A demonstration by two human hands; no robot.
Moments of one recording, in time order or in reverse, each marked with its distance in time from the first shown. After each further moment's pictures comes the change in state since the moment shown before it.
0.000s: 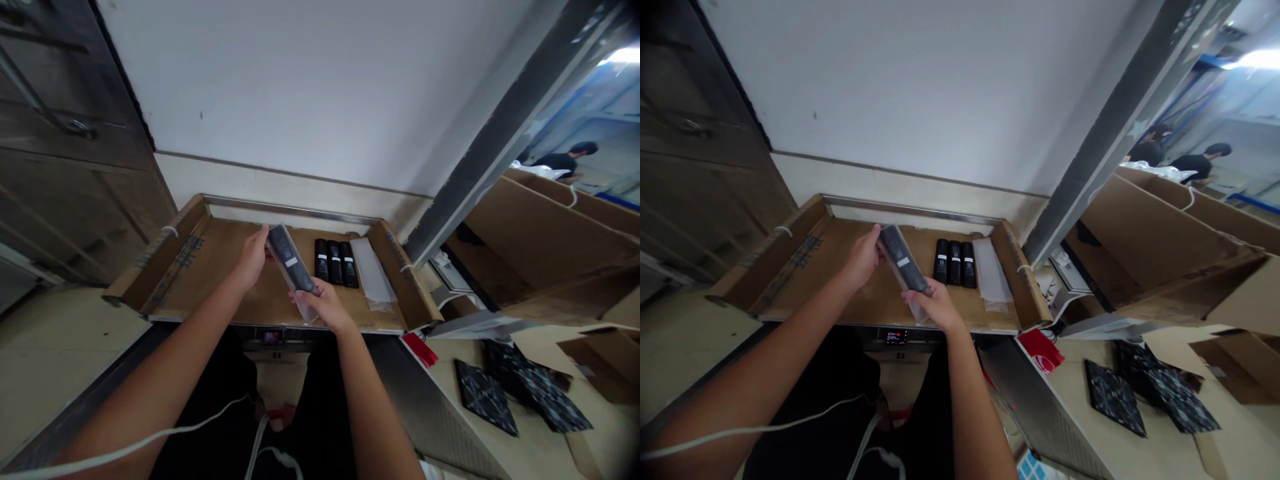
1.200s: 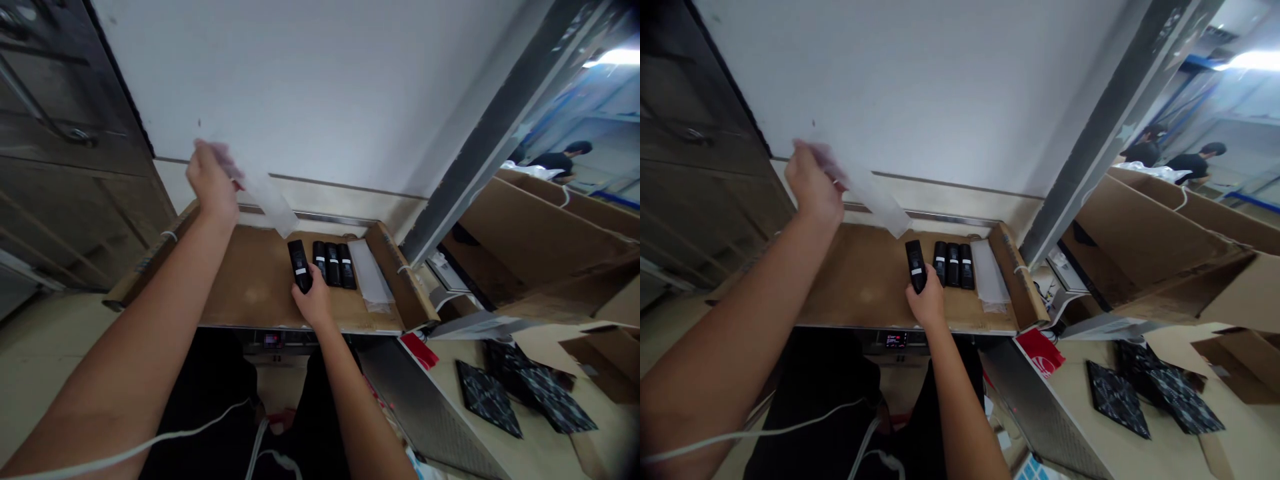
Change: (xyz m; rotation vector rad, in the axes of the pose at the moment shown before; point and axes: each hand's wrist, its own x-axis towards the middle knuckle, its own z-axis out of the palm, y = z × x) left_hand 0.069 0.143 0.008 -0.048 0.380 0.596; right_hand 0.025 0.024 0.013 -0.715 0.517 -0.336
